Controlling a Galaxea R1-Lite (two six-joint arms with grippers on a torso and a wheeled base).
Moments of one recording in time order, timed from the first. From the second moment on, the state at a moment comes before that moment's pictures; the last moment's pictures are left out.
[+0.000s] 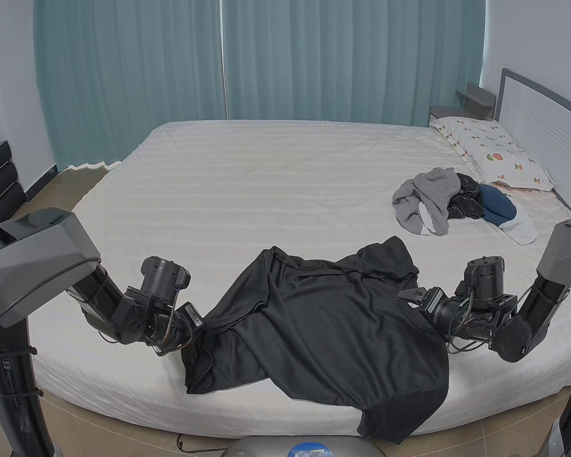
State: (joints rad) left arm -0.28 2.19 -0.87 -0.36 0.09 -0.89; right arm 0.27 2.11 -0.54 -1.00 0.11 0.91
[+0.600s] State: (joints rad) left arm -0.13 2.16 -0.89 -0.30 0.15 -0.76; right arm 0.24 2.11 -0.47 -1.00 0.10 0.73
